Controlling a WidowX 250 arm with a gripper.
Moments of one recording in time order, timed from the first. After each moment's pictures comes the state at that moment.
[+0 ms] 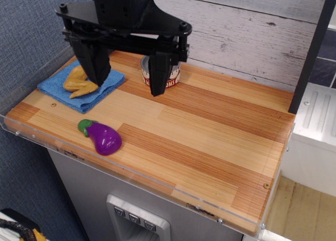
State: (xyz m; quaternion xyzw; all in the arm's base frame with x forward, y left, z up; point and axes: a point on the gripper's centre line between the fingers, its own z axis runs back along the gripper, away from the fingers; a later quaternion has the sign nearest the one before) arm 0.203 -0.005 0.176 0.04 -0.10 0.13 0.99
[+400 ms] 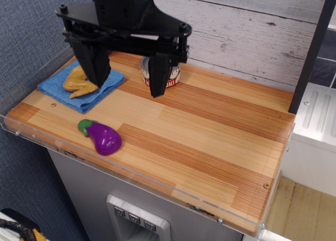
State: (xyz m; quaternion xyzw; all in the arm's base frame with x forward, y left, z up) arm 0.203 -0.005 0.172 0.04 -0.10 0.14 0.99
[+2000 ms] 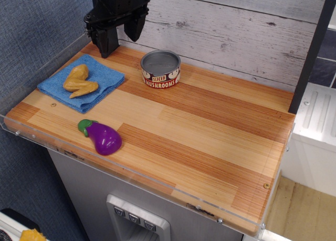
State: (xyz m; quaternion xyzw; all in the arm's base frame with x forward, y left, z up) arm 0.356 0.139 0.089 0.10 -0.17 0.55 0.81
